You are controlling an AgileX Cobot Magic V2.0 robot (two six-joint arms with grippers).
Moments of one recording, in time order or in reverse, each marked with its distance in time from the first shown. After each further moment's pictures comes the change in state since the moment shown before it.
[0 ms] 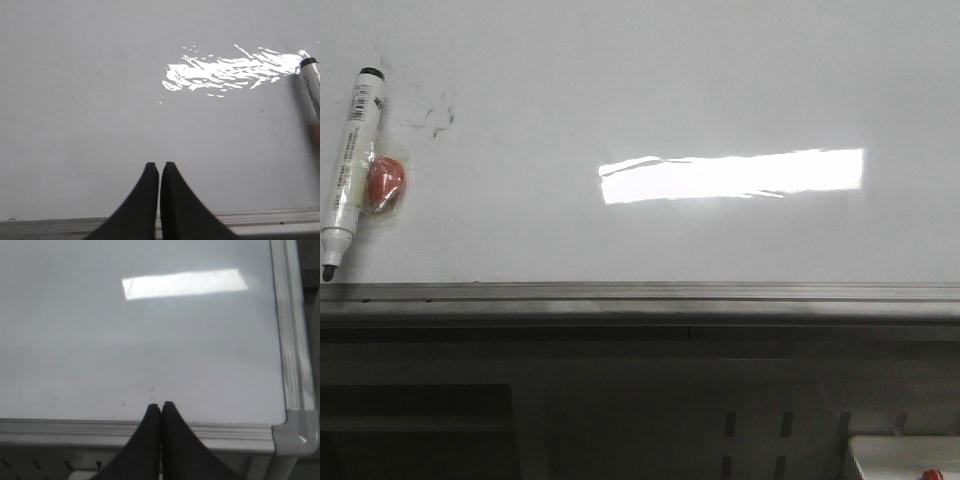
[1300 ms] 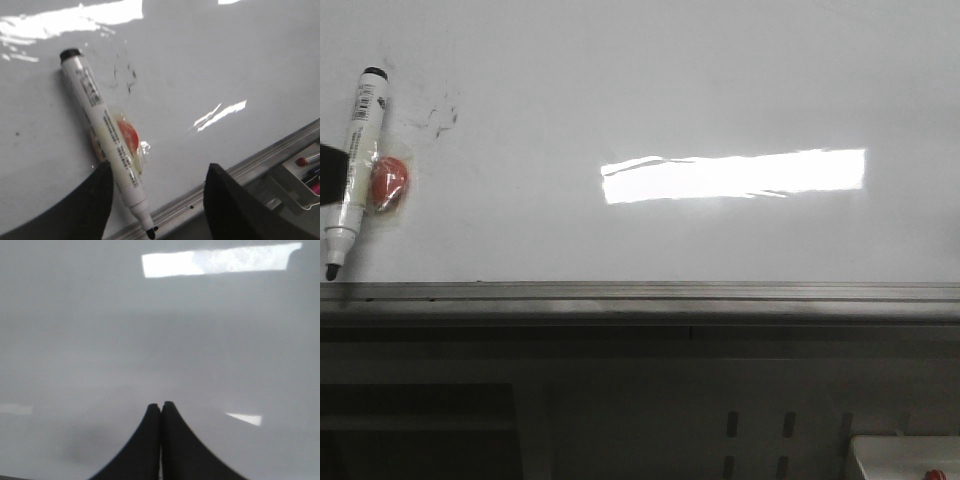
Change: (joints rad) left arm -0.612 0.721 -0.123 -0.110 -0.422 -0.027; right arm 0.106 0.484 -0.124 0.013 -0.307 0.000
